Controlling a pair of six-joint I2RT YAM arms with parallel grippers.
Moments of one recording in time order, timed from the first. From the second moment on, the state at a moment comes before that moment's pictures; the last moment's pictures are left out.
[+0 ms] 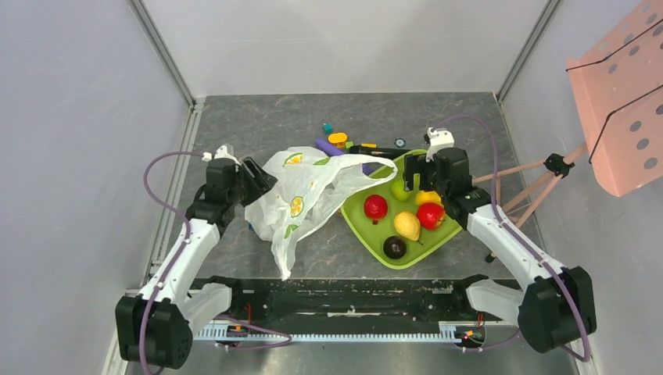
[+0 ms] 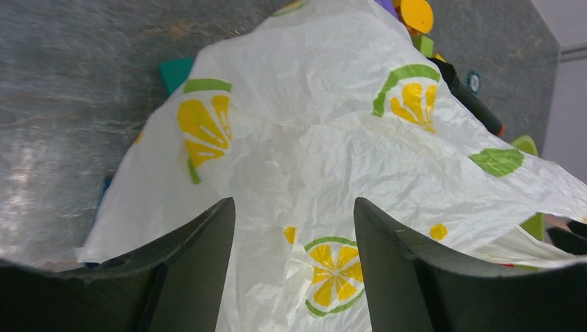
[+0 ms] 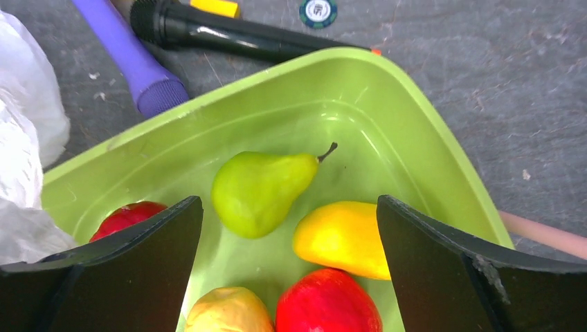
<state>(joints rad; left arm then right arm) -0.14 1.00 0.66 -0.26 0.11 -0.70 0.31 1.15 0.74 -0.14 0.11 0.08</state>
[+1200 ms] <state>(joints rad) -0.44 1.03 1.14 -0.56 -0.22 -0.63 0.31 0.81 0.73 -0.24 0.13 0.08</state>
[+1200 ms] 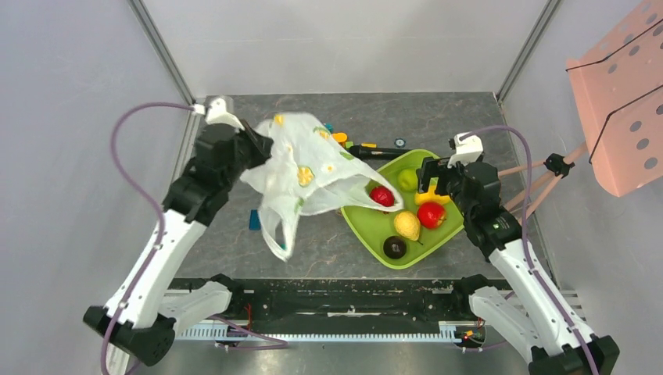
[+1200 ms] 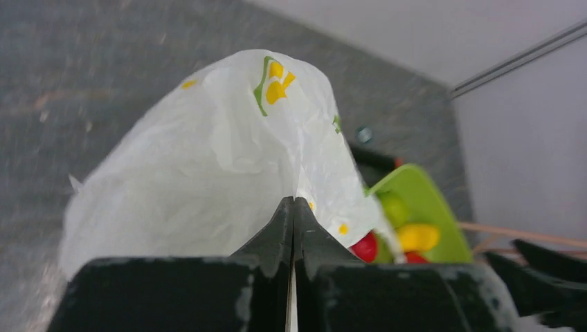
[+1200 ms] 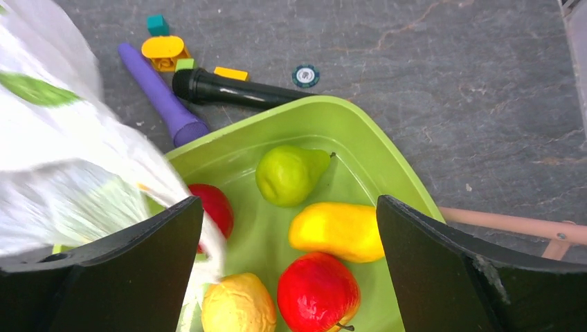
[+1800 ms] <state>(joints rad) -0.44 1.02 1.27 -0.61 -0.18 -0.58 0.31 0.72 0.75 -0.27 0.16 0.08</state>
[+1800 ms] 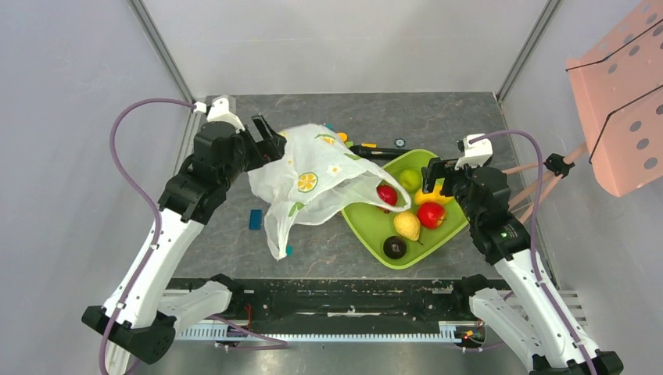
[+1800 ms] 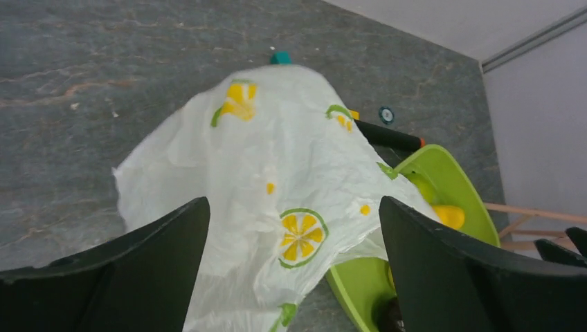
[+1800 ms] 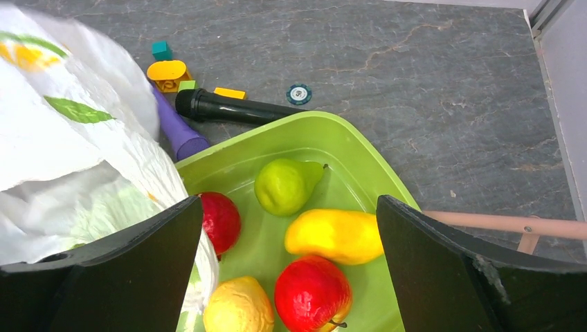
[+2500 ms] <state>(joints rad) -0.44 0.77 0.96 -0.69 -0.25 -0.48 0.31 0.60 0.59 -0.31 0.13 0.10</state>
